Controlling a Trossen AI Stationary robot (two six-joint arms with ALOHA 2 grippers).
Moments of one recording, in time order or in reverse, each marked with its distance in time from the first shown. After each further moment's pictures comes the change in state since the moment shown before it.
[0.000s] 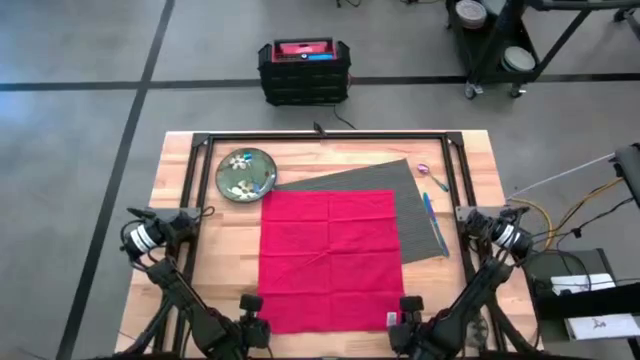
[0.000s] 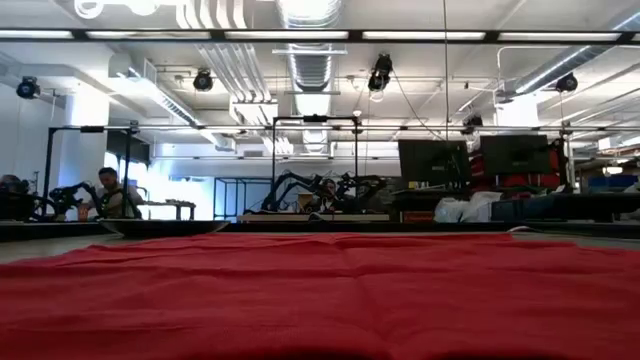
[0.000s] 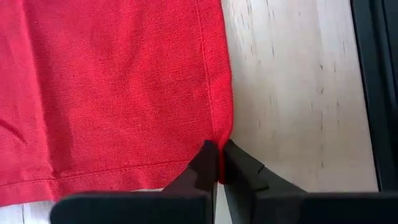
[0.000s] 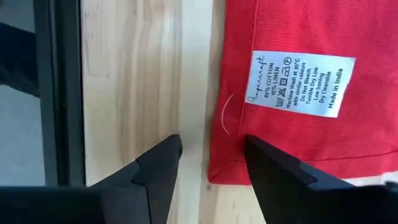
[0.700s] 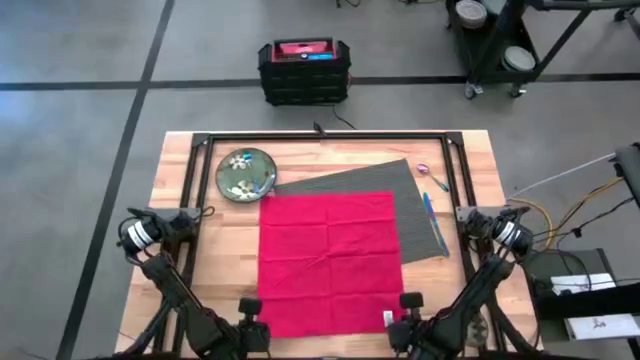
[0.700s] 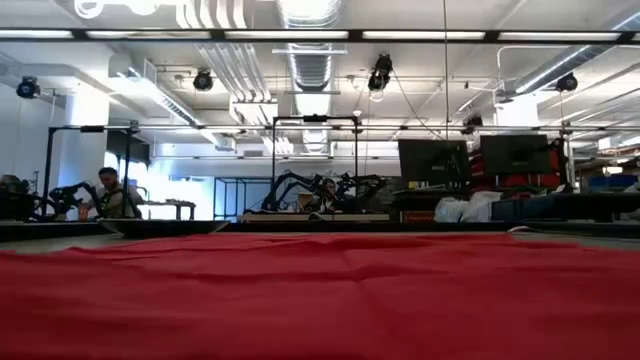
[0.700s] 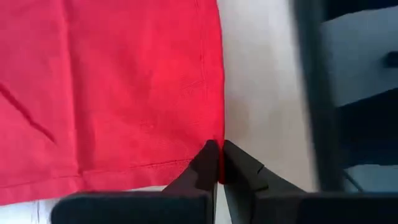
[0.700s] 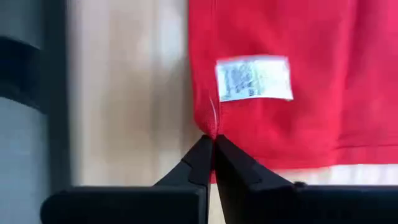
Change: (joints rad) left arm -0.025 -0.055 0.107 -0.099 -0.004 -0.041; right arm 0.000 -0.071 0.098 -0.125 0.075 -0.016
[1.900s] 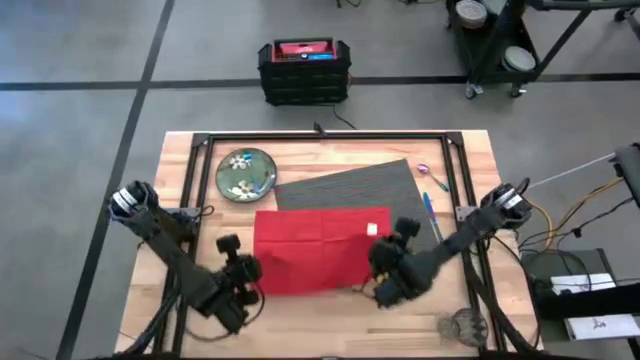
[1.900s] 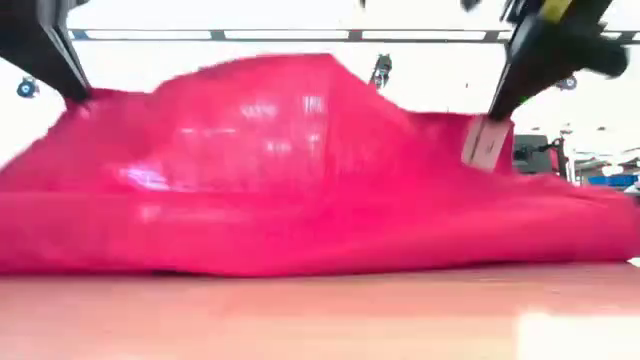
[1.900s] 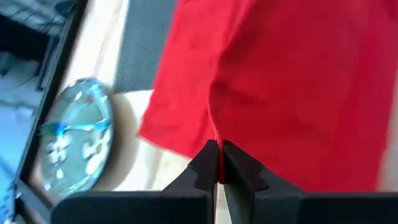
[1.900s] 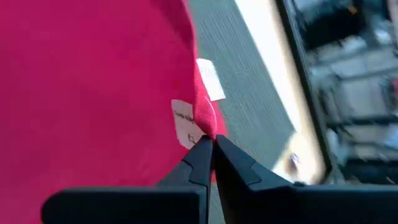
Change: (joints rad) left arm 0.197 -0.327 -0.225 -0.499 -0.367 -0.271; right arm -0.409 -0.179 -0.161 -0.395 0.515 0.085
